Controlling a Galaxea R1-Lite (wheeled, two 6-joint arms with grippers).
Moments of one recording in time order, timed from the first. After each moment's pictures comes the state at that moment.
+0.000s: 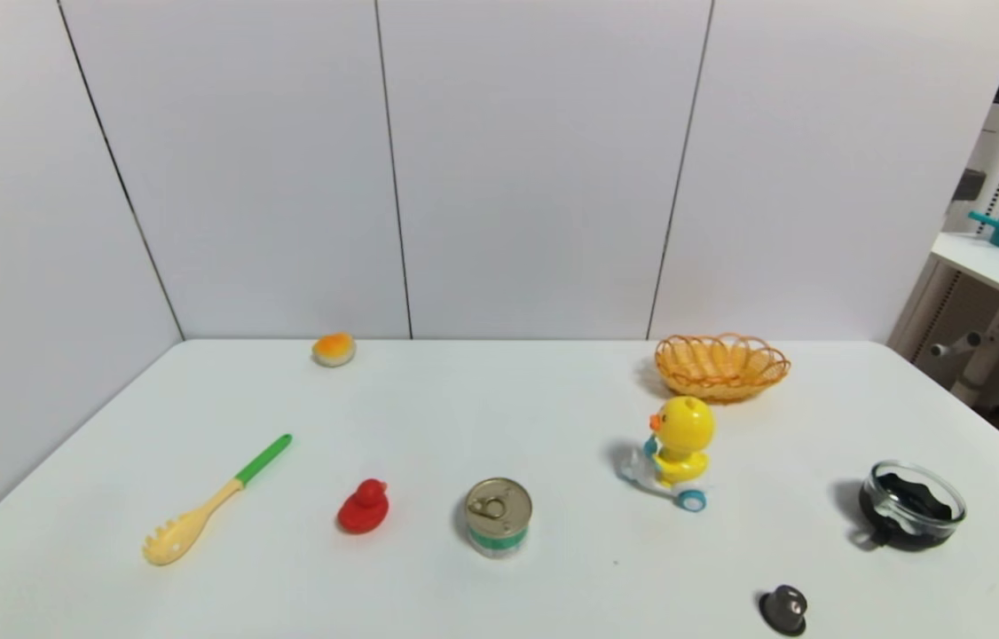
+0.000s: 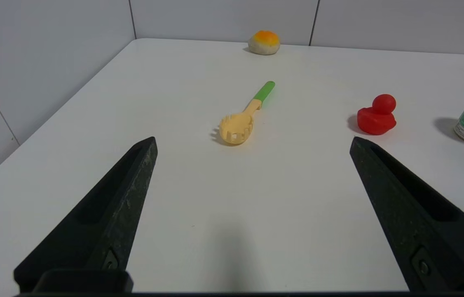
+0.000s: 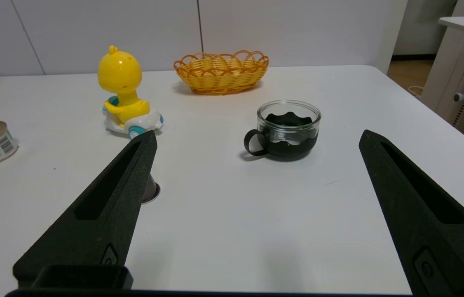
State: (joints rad) left arm -0.01 0.00 0.00 -0.03 0.03 -0.06; right arm 0.00 0.00 0.00 -0.07 0.00 0.03
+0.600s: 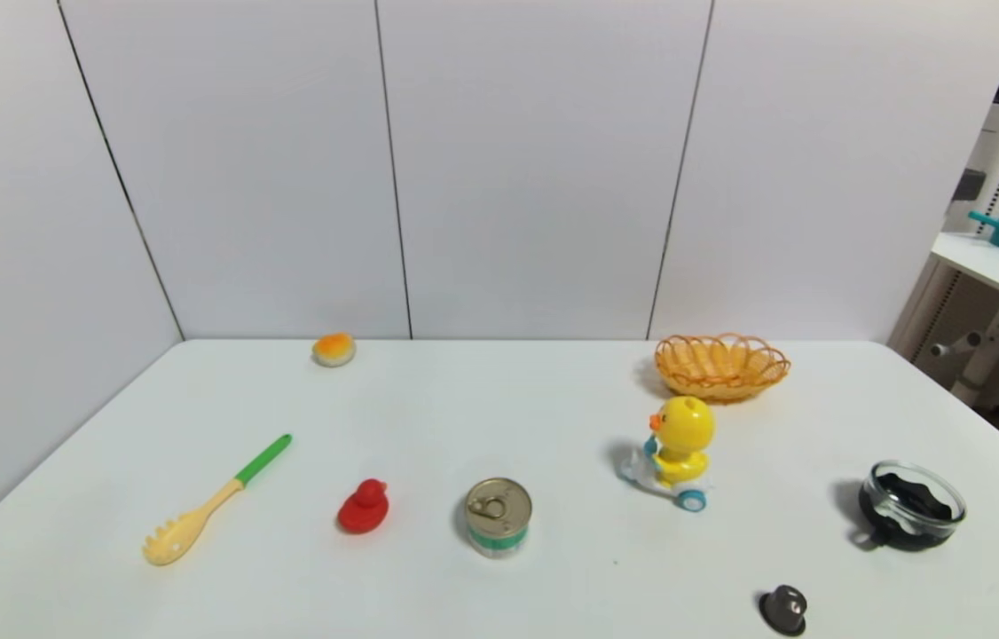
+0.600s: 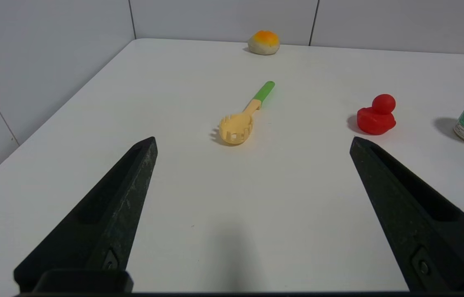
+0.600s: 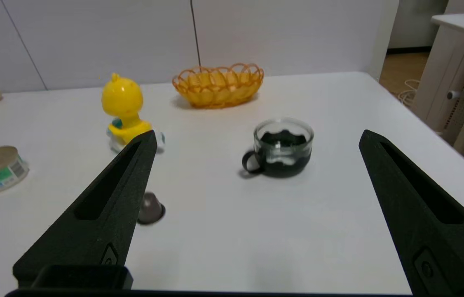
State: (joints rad) left arm -0.01 0.00 0.00 -0.03 0.03 -0.06; right arm 0.00 0.14 -0.17 -0.03 -0.02 0.05
